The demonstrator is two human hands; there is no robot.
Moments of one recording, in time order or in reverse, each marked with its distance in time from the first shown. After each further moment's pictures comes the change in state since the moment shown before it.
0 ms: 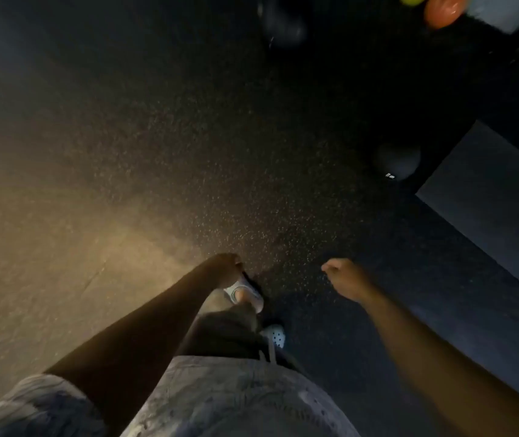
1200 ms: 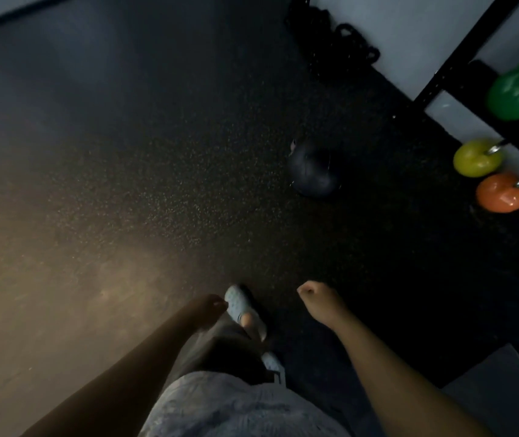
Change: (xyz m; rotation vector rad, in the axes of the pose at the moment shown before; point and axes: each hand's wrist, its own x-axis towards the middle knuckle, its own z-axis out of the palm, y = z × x) left_hand 0.280 0.236 -0.411 -0.535 0.119 -0.237; right_hand 0.387 -0.331 -0.435 -0.172 -0.149 -0.174
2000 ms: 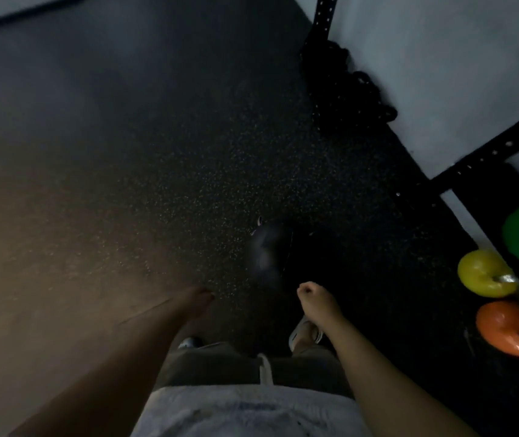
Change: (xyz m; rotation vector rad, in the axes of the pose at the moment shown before) left_hand 0.242 0.399 -0.150 -0.356 0.112 -0.177; right_hand 0.341 -0.082 -0.399 -0.020 -0.088 -0.013
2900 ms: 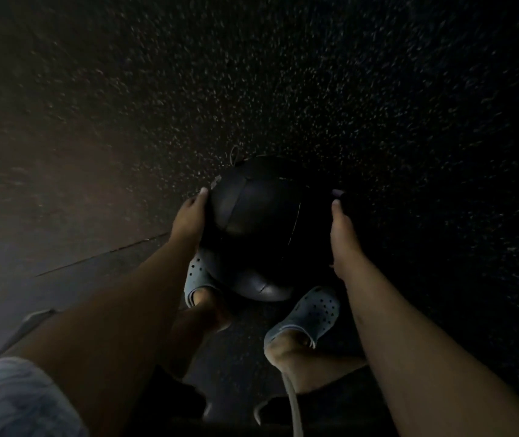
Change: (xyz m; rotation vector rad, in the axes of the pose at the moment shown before) left_hand 0.473 0.044 0.135 -0.761 0.148 -0.289; right_hand 0.479 0.076 0.031 0.578 0.027 0.430
